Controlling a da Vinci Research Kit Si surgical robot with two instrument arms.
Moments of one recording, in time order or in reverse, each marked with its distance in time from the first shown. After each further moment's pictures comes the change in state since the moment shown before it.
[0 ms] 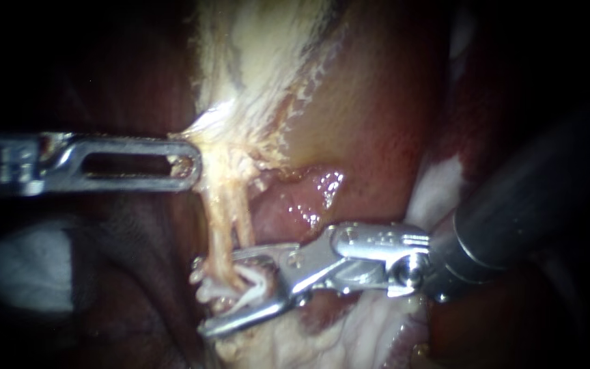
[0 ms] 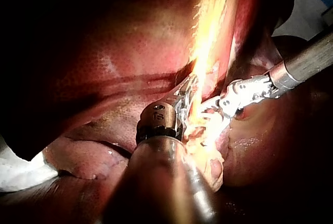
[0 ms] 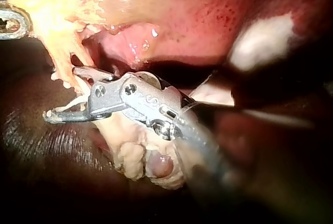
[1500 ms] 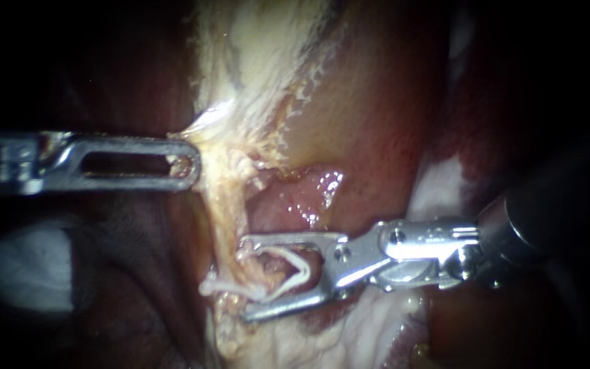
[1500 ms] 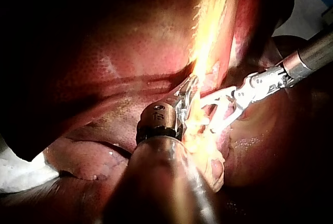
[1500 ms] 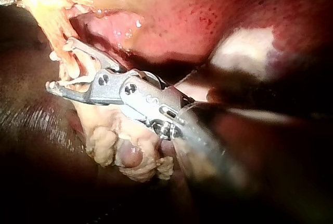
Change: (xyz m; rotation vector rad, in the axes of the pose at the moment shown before) right arm 0.000 -0.002 -0.005 -0.146 -0.049 -0.084; left arm 0.000 0.000 0.000 0.003 0.003 0.002
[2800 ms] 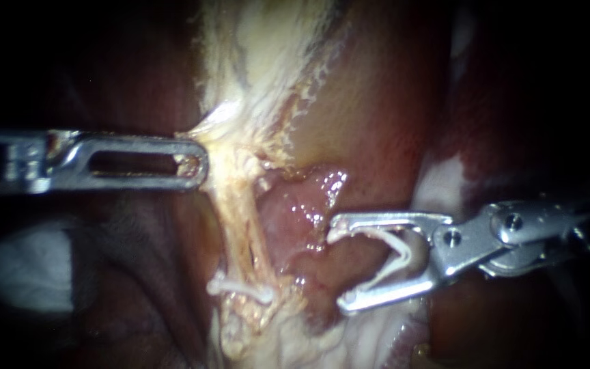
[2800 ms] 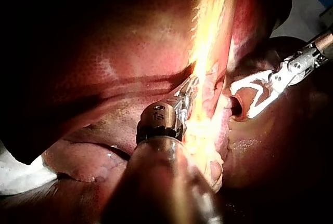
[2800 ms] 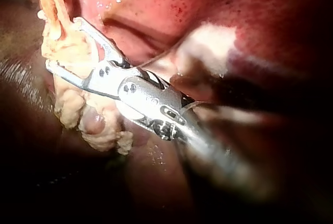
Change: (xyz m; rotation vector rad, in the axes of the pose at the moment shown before) right arm 0.003 -0.003 -0.010 -0.003 0.006 -0.079; left arm 0.000 0.000 0.000 0.006 0.004 -0.001
